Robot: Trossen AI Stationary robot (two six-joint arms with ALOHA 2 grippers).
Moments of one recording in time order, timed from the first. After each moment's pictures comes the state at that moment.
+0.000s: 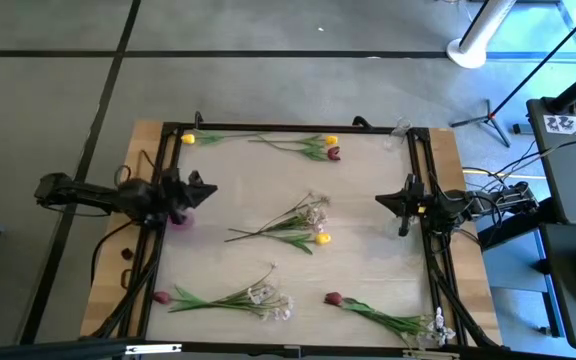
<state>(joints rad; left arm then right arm) -0.10 0.29 0.02 0.66 -0.27 -0.61 0.26 0.00 0.15 -0.30 0.48 0.26</state>
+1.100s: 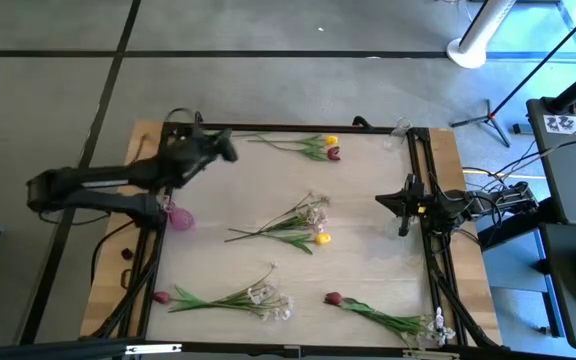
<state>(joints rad) 0.37 0.99 0.61 0.06 -0.69 -0.78 0.26 0.00 0.15 -0.30 0.48 0.26</state>
